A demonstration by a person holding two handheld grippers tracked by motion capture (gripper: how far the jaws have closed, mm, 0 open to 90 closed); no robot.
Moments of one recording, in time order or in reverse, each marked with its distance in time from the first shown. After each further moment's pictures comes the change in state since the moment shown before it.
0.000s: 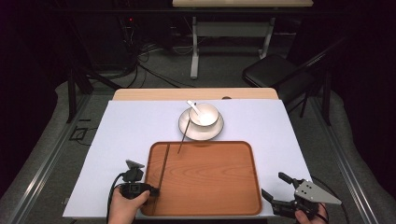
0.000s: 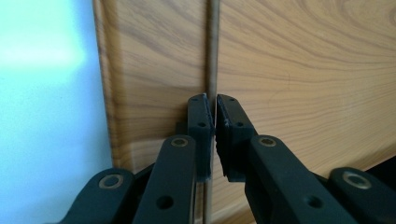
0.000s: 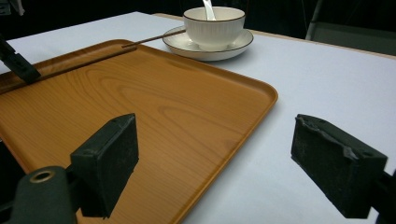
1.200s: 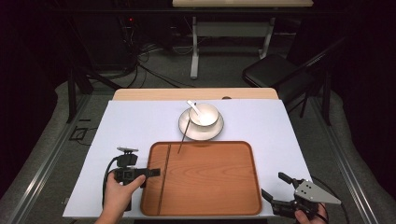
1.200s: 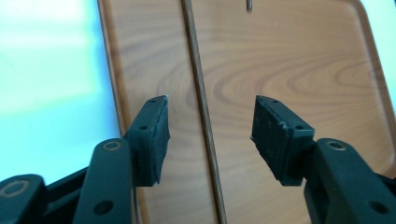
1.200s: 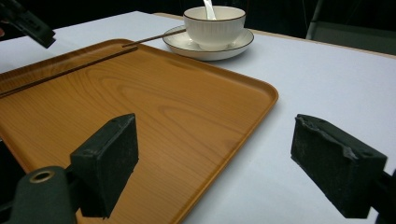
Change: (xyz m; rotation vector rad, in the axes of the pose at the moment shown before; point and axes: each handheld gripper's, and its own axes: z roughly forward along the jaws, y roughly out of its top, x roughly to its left) left arm -0.002 0.033 -0.029 -0.216 -0.031 0.149; right arm 0.000 0.000 0.000 0.004 0.001 0.000
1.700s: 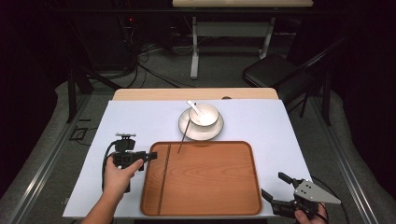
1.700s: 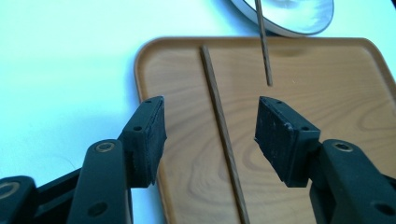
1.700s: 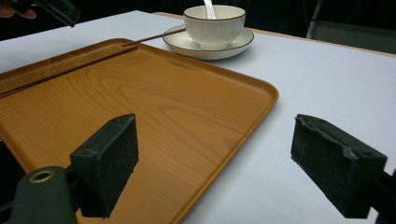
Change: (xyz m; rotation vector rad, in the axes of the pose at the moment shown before) left arm 0.011 0.041 0.002 -0.109 0.060 0.082; right arm 0.000 0.000 0.000 0.003 0.001 0.003
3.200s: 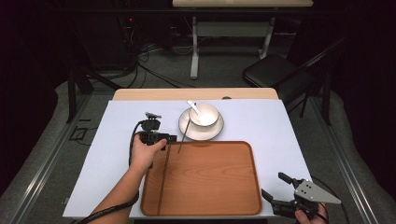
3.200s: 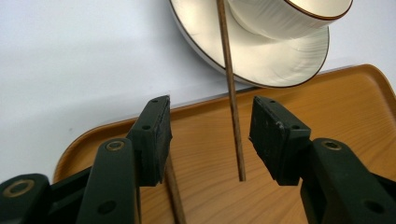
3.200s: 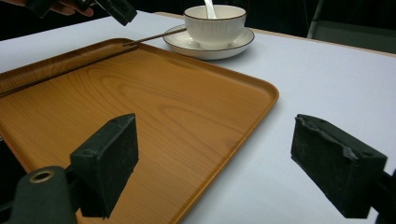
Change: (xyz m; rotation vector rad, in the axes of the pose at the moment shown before) left arm -0.036 0.061 0.067 0.058 -0.014 0.055; right arm -0.001 0.000 0.000 0.000 0.003 -0.003
